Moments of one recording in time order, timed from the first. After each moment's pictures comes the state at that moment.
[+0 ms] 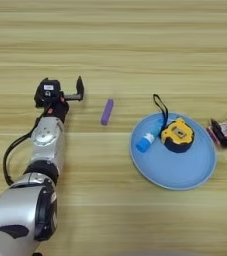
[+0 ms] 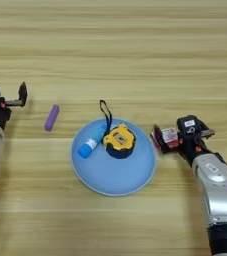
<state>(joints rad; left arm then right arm) -0.61 0.14 0.23 1.12 -0.12 -0.61 -0.14 -0.09 -0.36 -0.14 0.22 0.06 0.05 0.33</state>
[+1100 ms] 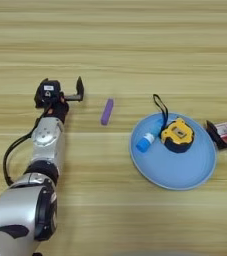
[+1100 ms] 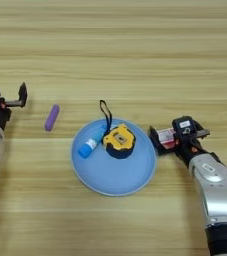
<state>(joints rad) -0.61 0.14 0.23 1.13 -0.12 -0.61 -0.14 -0.08 -0.36 -0.12 0.20 0.06 0.06 0.34</state>
